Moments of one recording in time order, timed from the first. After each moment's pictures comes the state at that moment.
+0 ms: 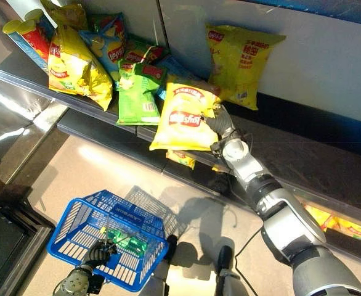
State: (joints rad) left arm -0.17 0.49 -0.38 0.70 -0.29 -0.17 0.18; right arm -1.20 -0.44 0.54 0.88 0.36 -0.12 -0.25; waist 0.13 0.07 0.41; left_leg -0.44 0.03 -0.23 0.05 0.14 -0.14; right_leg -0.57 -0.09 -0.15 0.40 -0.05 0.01
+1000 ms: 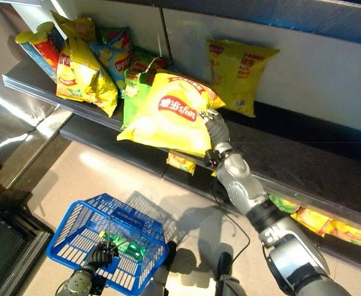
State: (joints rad) left arm -0.18 0.48 -0.38 0.70 -0.25 -0.11 0.19; right arm -0.86 -0.49 0.43 0.23 0.88 -0.19 -0.11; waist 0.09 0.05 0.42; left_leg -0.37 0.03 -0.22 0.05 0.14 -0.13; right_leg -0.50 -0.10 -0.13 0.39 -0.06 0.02
